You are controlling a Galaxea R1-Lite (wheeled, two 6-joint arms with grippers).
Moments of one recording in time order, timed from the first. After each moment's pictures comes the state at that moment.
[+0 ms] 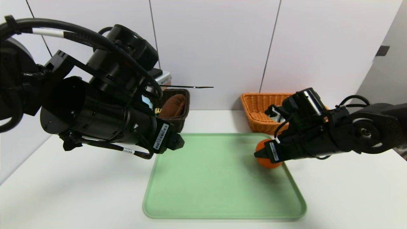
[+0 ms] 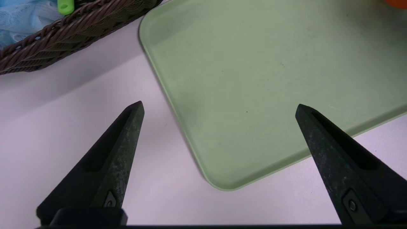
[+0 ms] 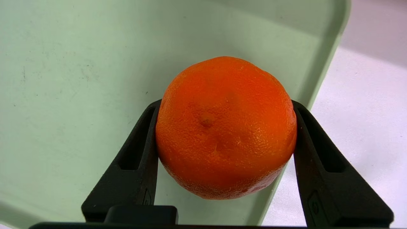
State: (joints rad) left arm -0.73 1.63 -1.47 0.61 0.25 -0.18; right arm 0.44 1.80 -1.10 0.17 -0.01 0.10
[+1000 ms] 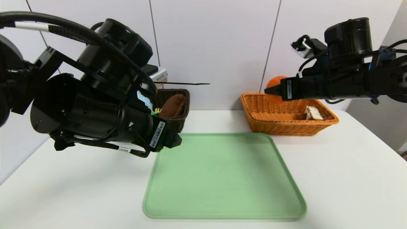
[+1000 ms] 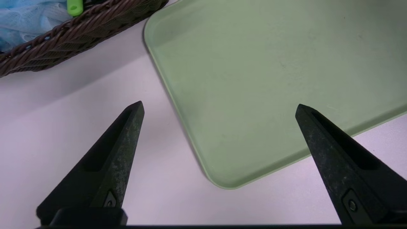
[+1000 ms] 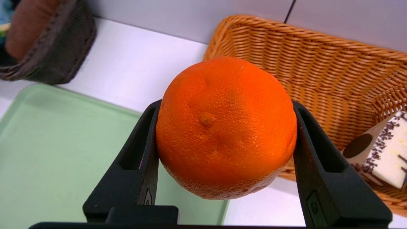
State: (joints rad) left arm -0.73 1.61 -1.47 0.62 0.27 -0.18; right arm 0.31 1.75 -1.42 0.11 -0.01 0.00
